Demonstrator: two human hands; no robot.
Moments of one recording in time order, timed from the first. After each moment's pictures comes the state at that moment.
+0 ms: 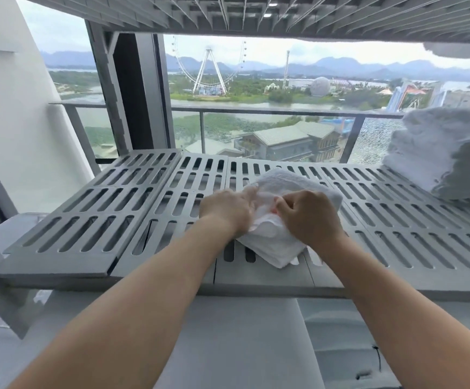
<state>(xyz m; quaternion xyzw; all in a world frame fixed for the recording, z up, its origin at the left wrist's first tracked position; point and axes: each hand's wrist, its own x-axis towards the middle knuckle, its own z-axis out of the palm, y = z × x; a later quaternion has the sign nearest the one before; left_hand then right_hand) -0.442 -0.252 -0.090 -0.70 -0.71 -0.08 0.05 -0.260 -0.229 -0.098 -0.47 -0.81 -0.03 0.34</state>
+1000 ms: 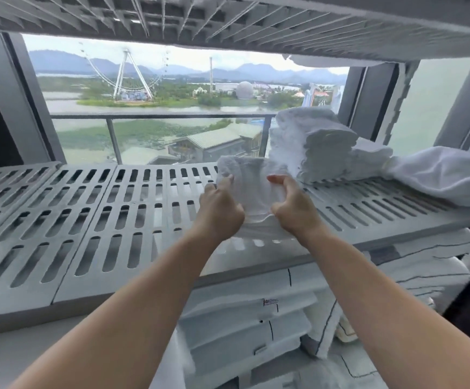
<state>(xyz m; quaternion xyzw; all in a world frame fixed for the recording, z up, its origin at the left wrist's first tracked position) -0.214 -0.255 -0.074 -0.70 -0.60 -0.34 -0.19 -0.044 -0.251 -0.081 -0.58 -0.66 0.16 0.45</state>
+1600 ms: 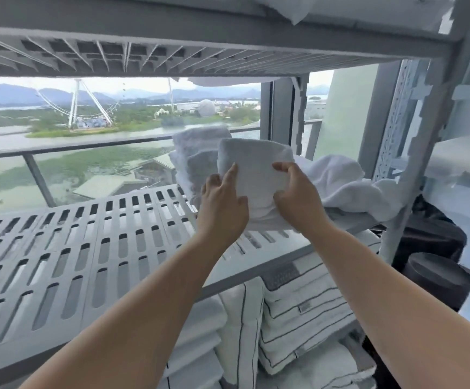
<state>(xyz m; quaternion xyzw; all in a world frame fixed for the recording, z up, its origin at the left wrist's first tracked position) 0.076 -0.220 -0.041 -0.75 -0.50 -0.41 -0.11 0.235 -0.242 -0.031 -0.62 -0.60 0.07 0.51</state>
